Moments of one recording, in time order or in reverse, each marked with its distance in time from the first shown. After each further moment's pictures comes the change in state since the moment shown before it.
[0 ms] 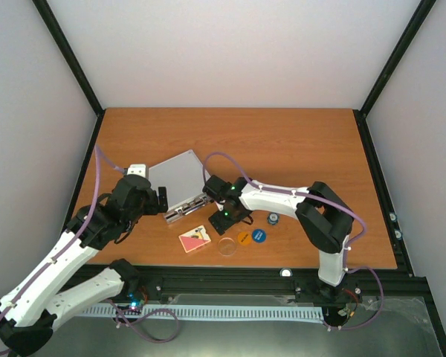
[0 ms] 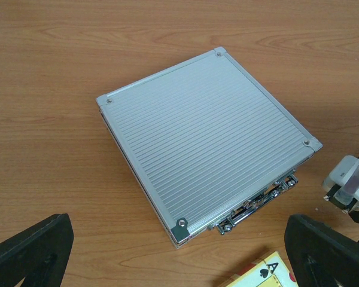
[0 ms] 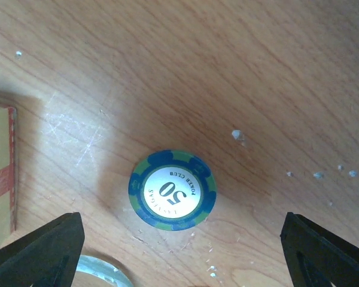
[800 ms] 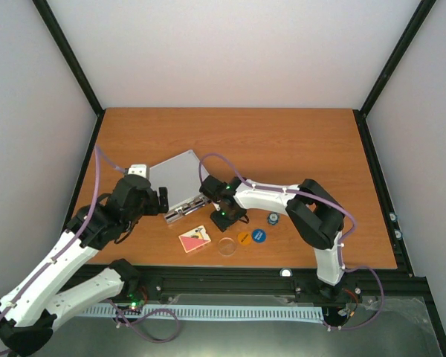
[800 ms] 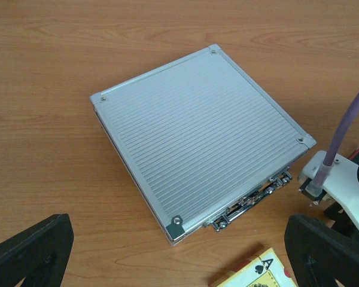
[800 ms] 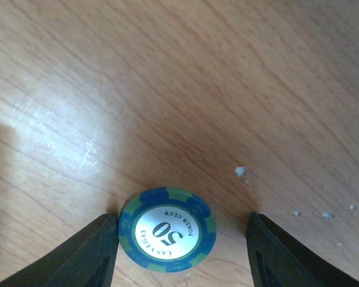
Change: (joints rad) left arm 0.000 -0.002 0.000 0.000 0.014 0.001; right arm -0.001 0.078 0.045 0.008 0.008 -0.034
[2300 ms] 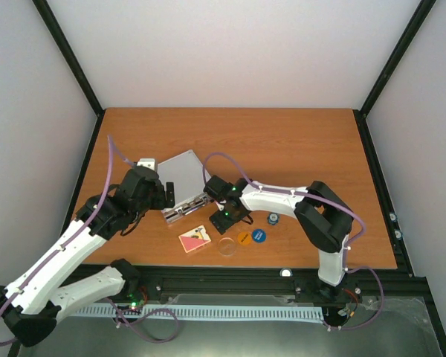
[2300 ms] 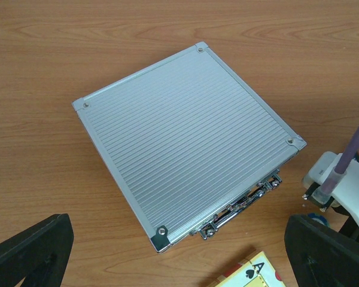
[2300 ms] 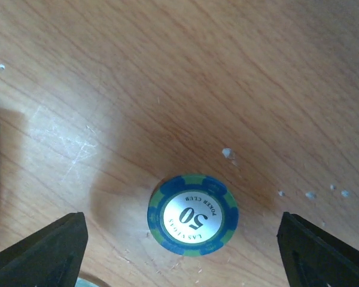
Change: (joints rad) left arm 0.000 0.106 0.051 0.026 0.034 0.021; right arm -0.006 -0.081 -0.070 0.046 0.014 0.006
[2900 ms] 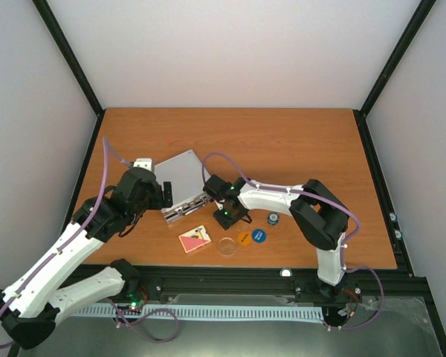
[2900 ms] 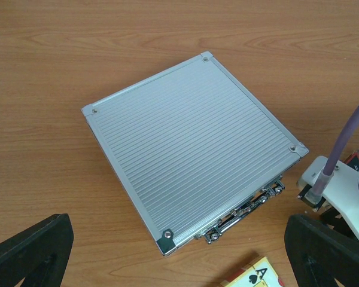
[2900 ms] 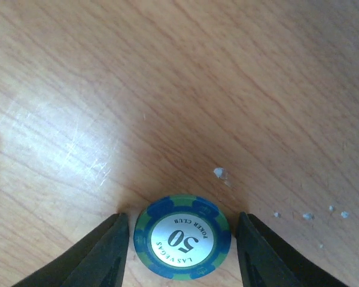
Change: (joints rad) left arm 0.000 -0.024 0.000 -0.002 -0.023 0.000; right arm -0.013 0.049 0.018 0.011 -0.007 -0.025
